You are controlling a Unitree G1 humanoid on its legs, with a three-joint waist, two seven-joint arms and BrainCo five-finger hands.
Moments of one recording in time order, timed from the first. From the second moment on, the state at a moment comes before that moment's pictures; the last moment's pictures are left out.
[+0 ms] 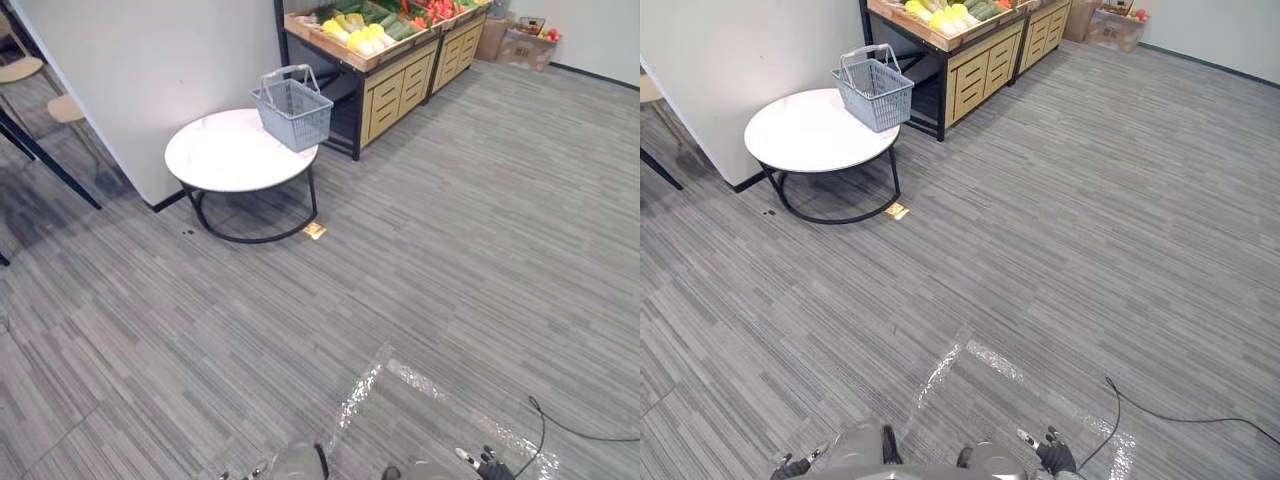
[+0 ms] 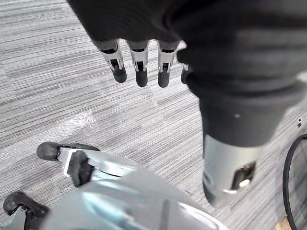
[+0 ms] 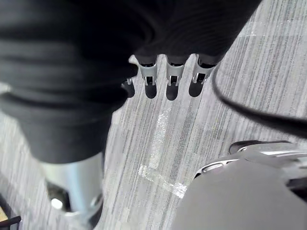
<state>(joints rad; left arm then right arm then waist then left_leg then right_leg) 0.18 0.11 0.13 1.11 -0.39 -0.14 0.20 0.13 -0.10 -0.12 1.11 0.24 -0.25 0.02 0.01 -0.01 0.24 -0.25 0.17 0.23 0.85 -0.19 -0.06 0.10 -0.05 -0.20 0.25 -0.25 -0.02</state>
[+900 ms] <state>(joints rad) 0.09 0.15 0.10 1.05 -0.28 -0.12 0.15 0.07 -0.10 -0.02 1.00 0.08 -0.35 0.04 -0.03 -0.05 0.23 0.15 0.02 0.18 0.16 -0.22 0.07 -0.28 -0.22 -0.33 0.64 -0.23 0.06</state>
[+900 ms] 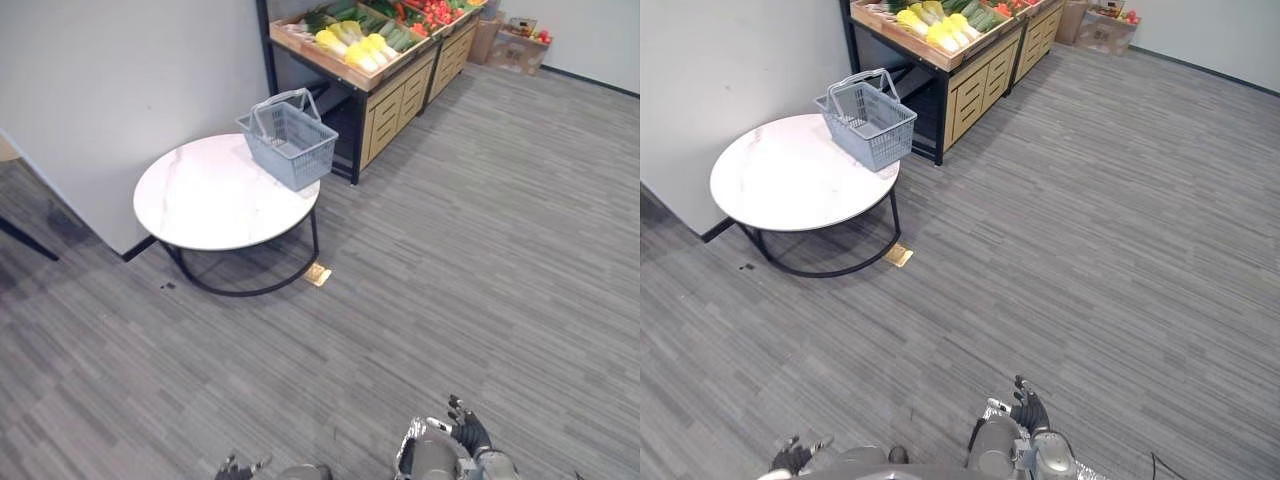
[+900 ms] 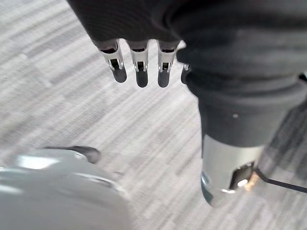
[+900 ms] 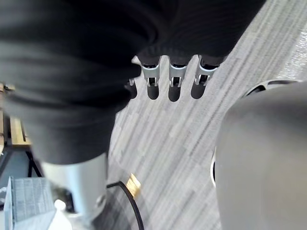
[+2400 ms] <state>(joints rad) 0.12 0.15 0.12 1.02 -0.27 -0.07 0.15 0.03 -0.11 0.03 1.06 -0.11 -0.38 0.00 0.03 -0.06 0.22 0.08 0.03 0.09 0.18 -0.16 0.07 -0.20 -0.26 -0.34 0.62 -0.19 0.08</state>
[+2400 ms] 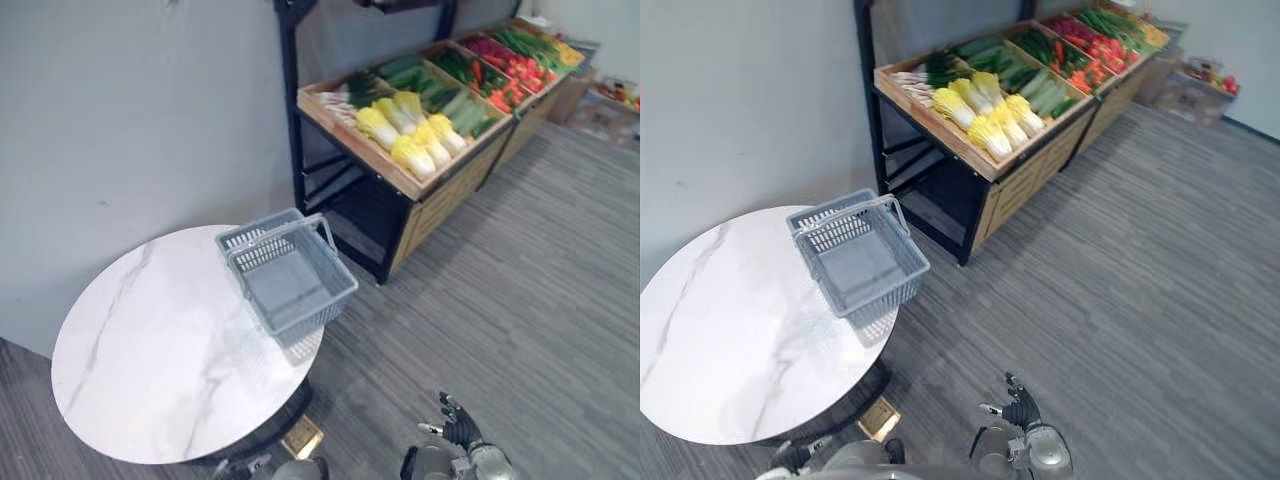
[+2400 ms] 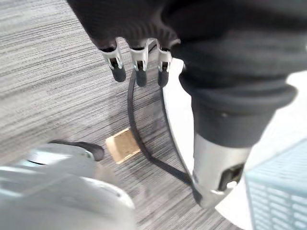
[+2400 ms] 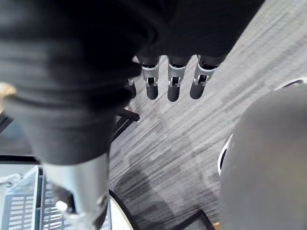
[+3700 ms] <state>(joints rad) 0.14 0.18 0.10 0.98 -0.27 -0.05 0.14 -0.21 -0.34 -0.04 0.23 -0.21 -0.42 -0.25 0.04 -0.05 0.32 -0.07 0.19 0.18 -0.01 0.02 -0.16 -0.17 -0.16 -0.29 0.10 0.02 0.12</state>
